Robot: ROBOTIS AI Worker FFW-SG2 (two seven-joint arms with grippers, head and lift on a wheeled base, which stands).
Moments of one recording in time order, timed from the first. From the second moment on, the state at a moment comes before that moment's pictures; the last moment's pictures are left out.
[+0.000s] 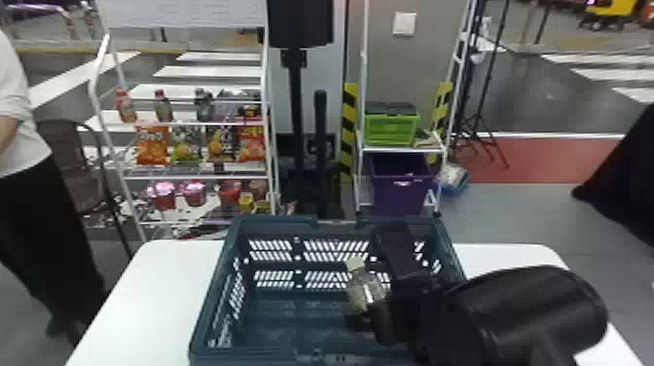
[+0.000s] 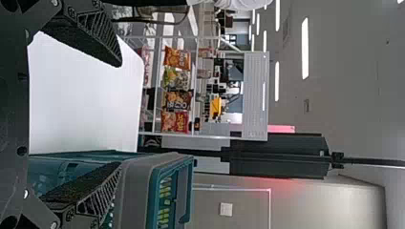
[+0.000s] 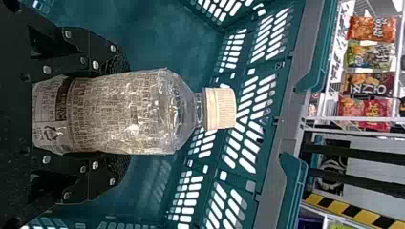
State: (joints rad) left arm 0.97 0.25 -0.05 -1.98 0.15 -0.57 0.28; right arm -0.25 0.00 0.32 -1.90 -0.15 1.43 -0.04
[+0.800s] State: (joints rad) left arm 0.95 0.24 -0.04 -1.96 0.18 -0.57 0.27; right arm -0.33 0.00 0.31 -1.74 -0.22 1.39 -0.05
